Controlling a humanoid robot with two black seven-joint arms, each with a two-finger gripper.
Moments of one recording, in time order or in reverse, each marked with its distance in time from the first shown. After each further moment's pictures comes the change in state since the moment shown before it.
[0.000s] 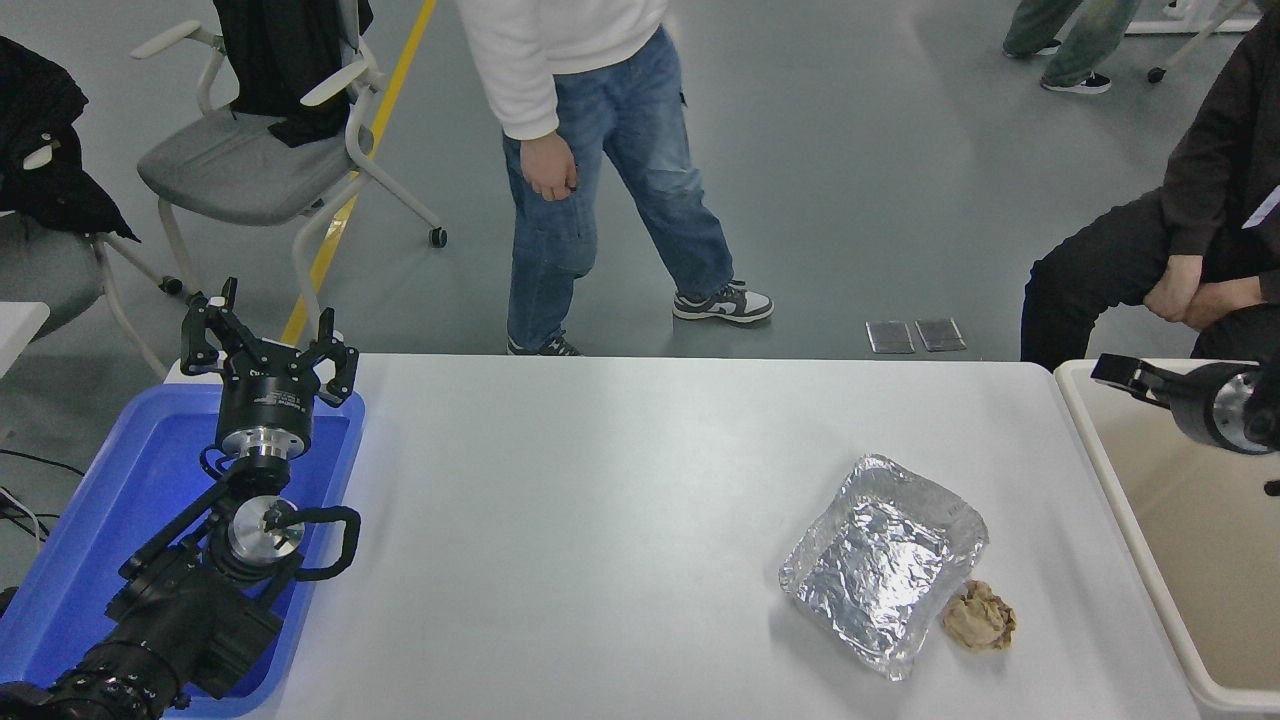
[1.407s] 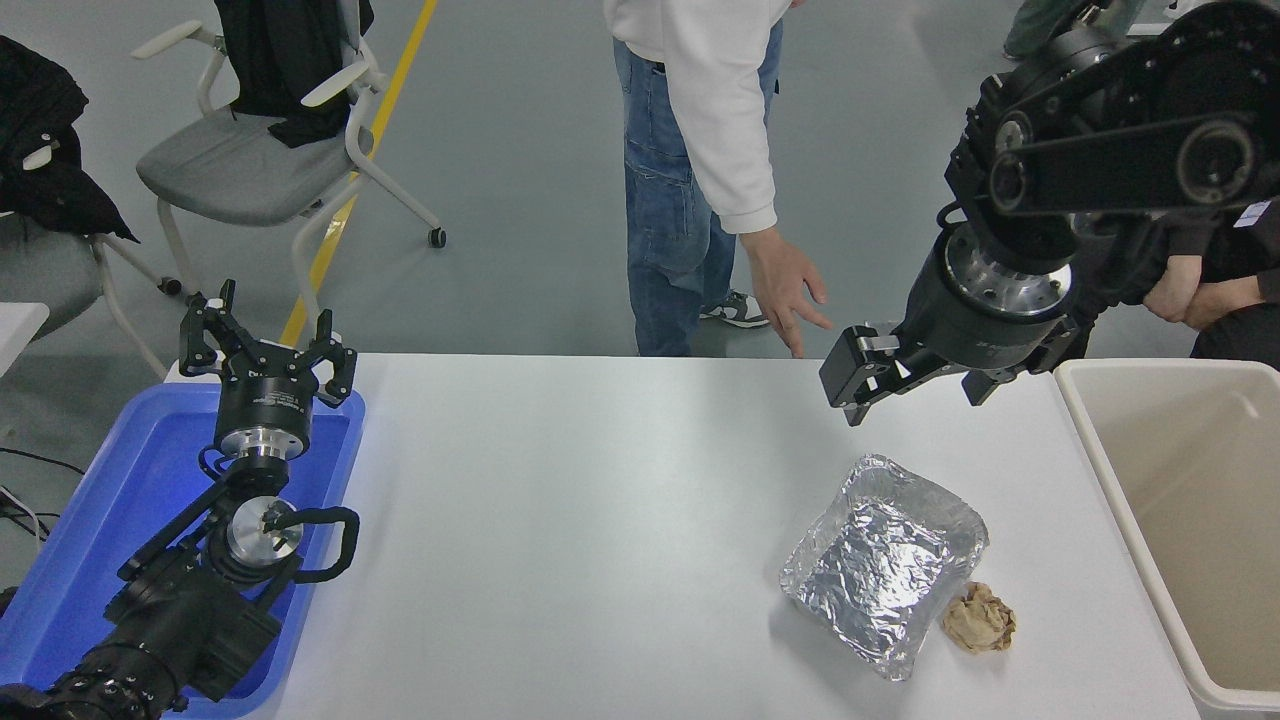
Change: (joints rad) left arm 0.003 0.002 -0.001 0.001 0.000 0.000 0.000; right arm 0.933 0.599 -0.462 0.477 0.585 0.682 -0.013
